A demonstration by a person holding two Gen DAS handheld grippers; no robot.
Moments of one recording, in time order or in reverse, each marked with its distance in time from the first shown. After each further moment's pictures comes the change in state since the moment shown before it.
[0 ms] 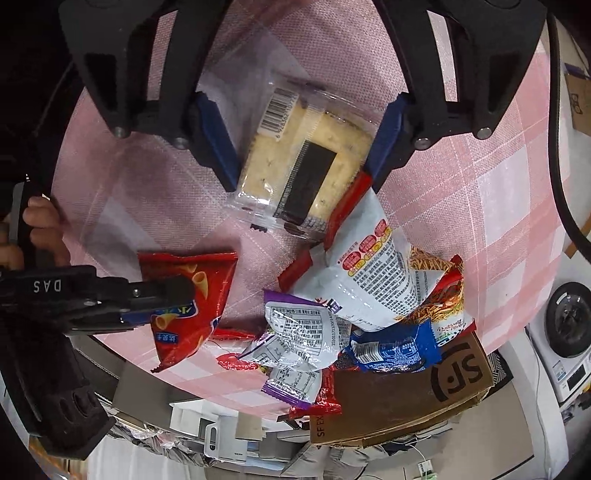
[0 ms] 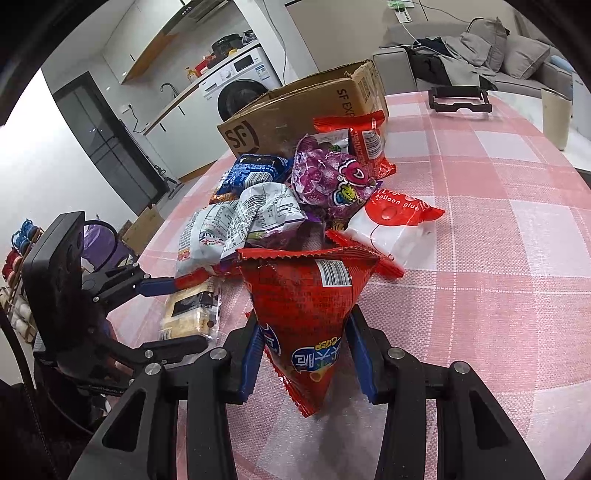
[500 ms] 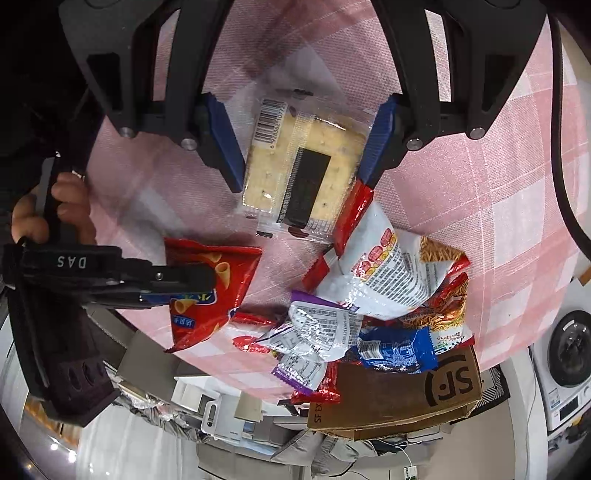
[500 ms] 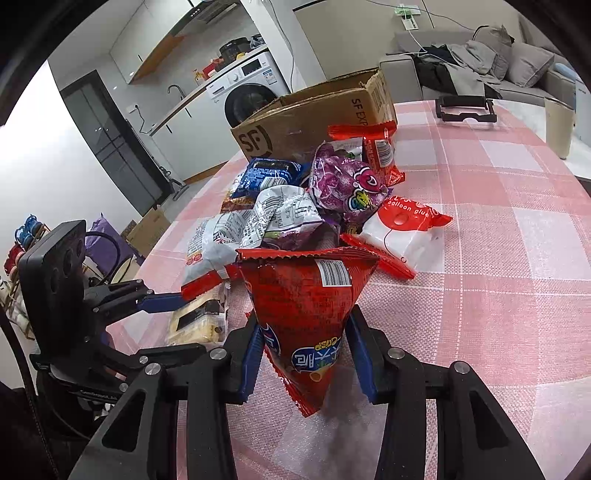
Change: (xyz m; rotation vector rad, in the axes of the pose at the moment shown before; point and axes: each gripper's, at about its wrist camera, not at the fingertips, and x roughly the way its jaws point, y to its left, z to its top) left arm -0.027 0.000 -0.015 -0.107 -0.052 -0.095; right arm -0.006 0.007 -0.001 -0.024 -0.027 0.008
